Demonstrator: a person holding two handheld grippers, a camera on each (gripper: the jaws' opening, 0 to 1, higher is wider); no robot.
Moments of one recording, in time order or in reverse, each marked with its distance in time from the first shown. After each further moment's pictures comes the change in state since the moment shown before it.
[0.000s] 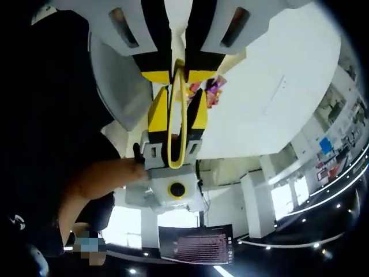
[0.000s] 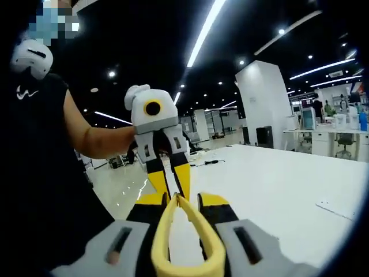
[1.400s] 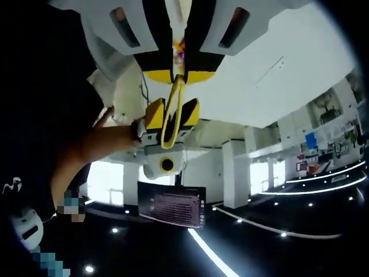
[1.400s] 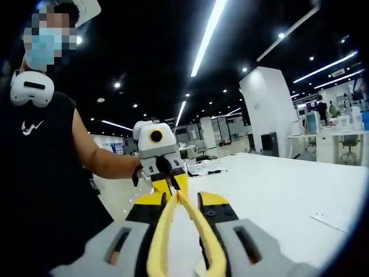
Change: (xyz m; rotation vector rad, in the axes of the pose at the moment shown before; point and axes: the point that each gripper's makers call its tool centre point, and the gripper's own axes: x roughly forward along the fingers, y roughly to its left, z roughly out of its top) left arm -0.004 0.037 0.058 -0.133 -0.410 0.105; right arm -0.039 -0.034 0.048 0.015 -0.034 0.057
